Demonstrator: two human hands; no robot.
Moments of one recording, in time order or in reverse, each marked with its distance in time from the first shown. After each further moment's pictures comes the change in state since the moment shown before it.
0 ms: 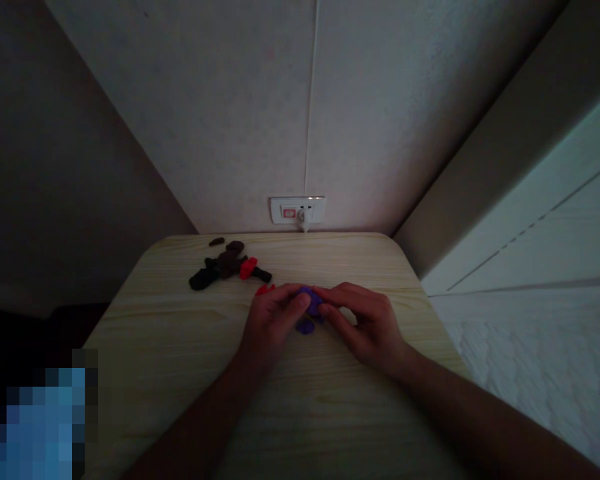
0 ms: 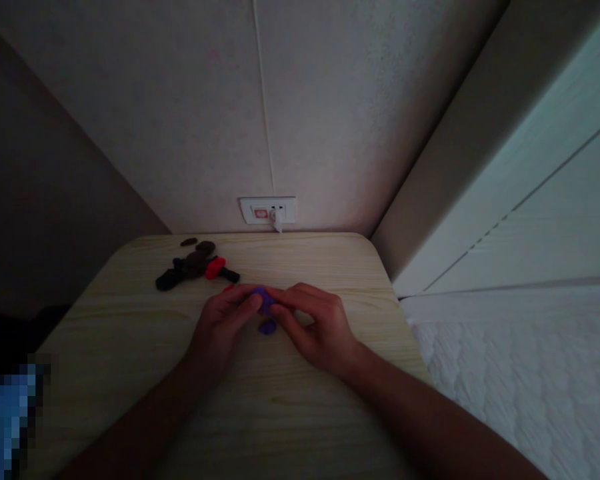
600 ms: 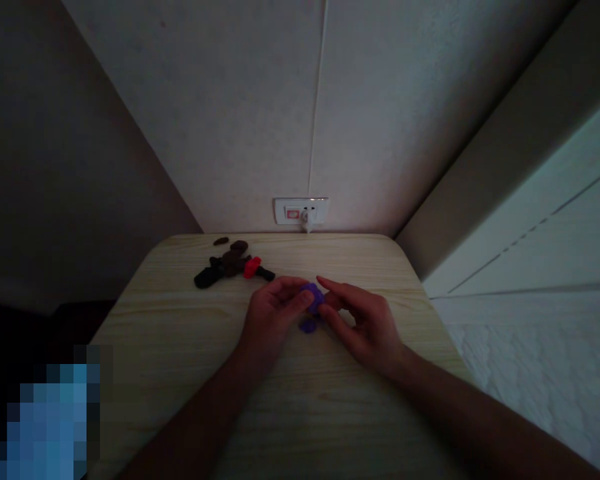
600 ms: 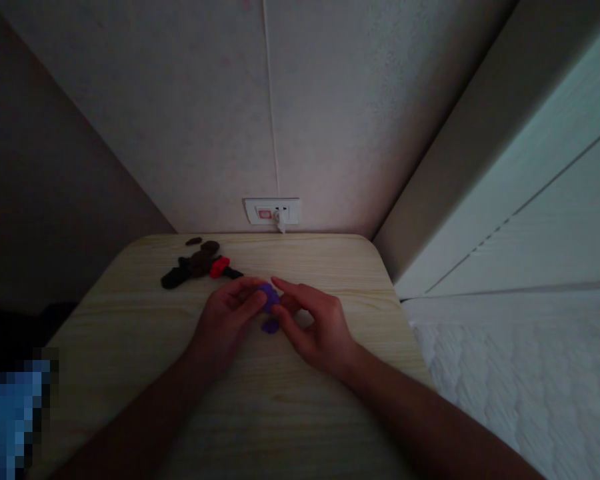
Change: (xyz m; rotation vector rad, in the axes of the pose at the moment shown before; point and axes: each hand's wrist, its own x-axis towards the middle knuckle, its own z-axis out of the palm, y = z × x) left_hand 0.005 -0.002 0.002 -0.217 0.100 -0.092; right_hand -0.003 0.003 0.007 0.000 0.030 0.042
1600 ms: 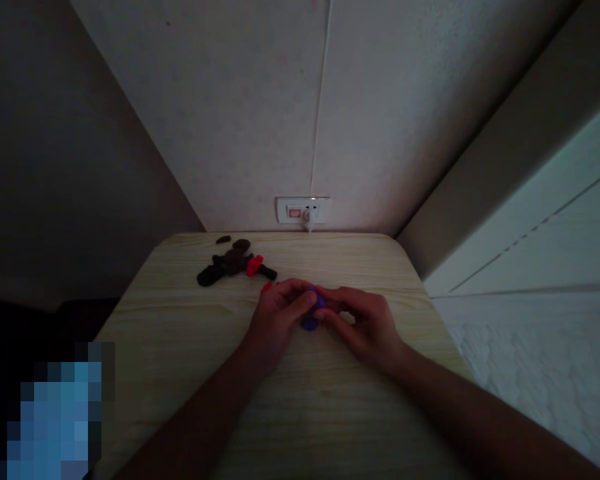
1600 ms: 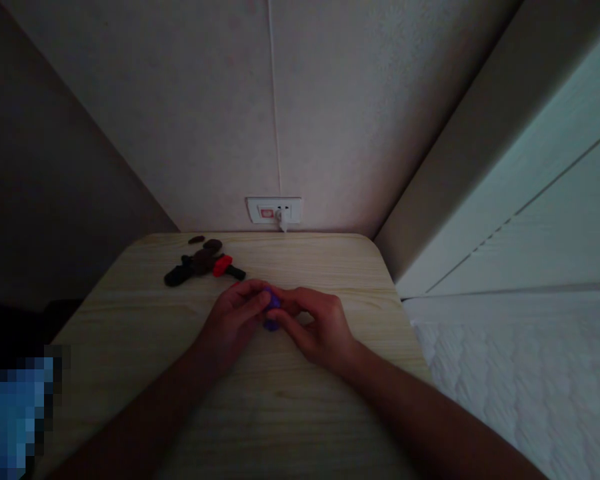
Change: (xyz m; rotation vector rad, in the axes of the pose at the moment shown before) left_hand -0.003 0.004 0.004 -0.126 -0.072 -0.130; right_hand -0.001 0.001 0.001 0.015 -0.044 0.072
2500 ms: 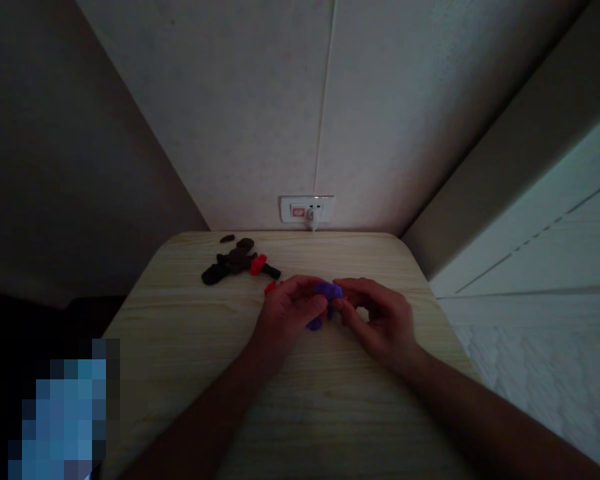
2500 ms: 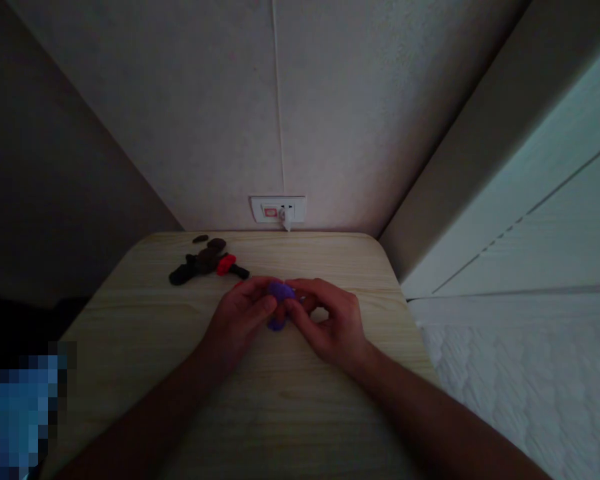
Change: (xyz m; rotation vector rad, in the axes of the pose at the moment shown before) left_hand -0.002 -0.003 -0.002 0.159 -0.064 0.088; right_hand -0.006 0.004 -0.005 0.030 0.123 0.029
